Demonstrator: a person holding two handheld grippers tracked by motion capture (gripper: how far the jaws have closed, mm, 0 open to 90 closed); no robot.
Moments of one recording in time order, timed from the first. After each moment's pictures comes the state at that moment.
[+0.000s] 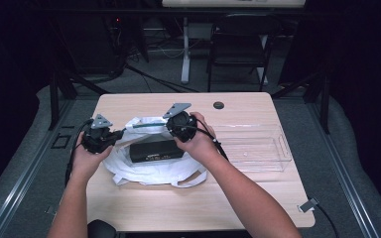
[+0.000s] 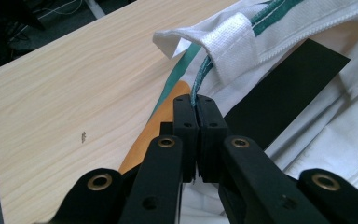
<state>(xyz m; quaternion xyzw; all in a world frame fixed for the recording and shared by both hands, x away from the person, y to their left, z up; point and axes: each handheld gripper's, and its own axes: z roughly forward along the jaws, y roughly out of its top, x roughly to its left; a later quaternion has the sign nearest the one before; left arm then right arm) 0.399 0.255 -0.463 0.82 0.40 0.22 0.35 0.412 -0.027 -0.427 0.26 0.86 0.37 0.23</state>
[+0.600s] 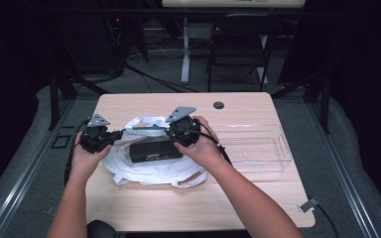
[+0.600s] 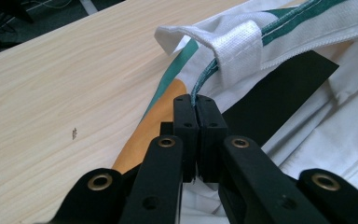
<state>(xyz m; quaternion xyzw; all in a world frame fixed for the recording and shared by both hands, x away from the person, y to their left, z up) 0.401 0.260 -0.464 0.81 0.41 0.20 0.36 0.395 -0.036 -0.425 0.26 0.85 0.39 0.23</state>
